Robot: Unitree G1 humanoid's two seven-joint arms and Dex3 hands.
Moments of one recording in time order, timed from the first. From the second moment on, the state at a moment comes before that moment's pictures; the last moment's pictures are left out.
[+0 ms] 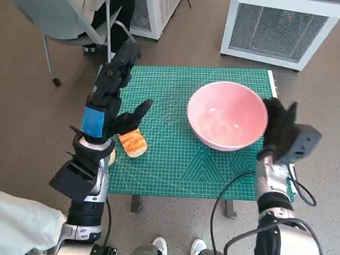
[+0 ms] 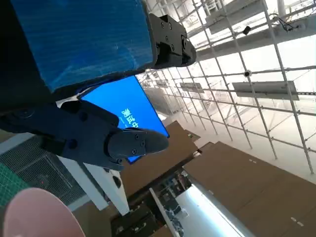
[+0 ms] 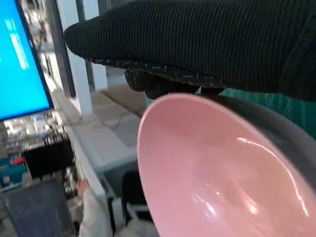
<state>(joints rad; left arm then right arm) -0.52 0.19 0.06 0.26 -0.08 -0.65 -0.21 -0.84 -0.13 -0.41 1.31 0.16 -0.47 0.00</state>
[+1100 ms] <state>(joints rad) -0.43 0.23 0.11 0.22 -0.08 -0.65 -0.21 -0.97 0.00 -0.40 1.33 0.15 -0.35 -0.02</state>
